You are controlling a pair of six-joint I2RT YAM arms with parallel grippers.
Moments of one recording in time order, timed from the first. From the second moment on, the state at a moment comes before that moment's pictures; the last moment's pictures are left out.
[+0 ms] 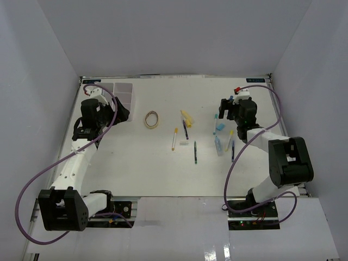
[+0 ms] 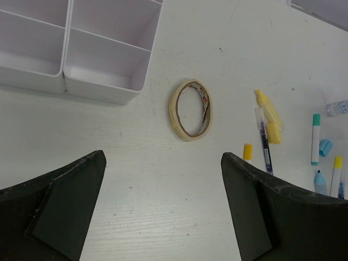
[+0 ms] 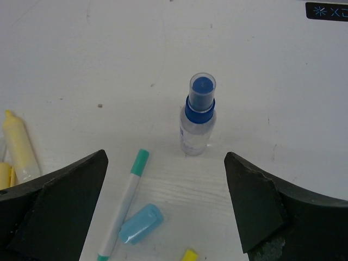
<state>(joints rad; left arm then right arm) -0.02 1.14 0.88 -0.20 0.17 -0.35 0.18 1.55 0.74 0.50 0.01 0.04</state>
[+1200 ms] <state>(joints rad) -0.02 1.15 0.88 -0.21 0.17 -0.36 0.11 1.85 0.98 0.57 -0.11 -0.05</state>
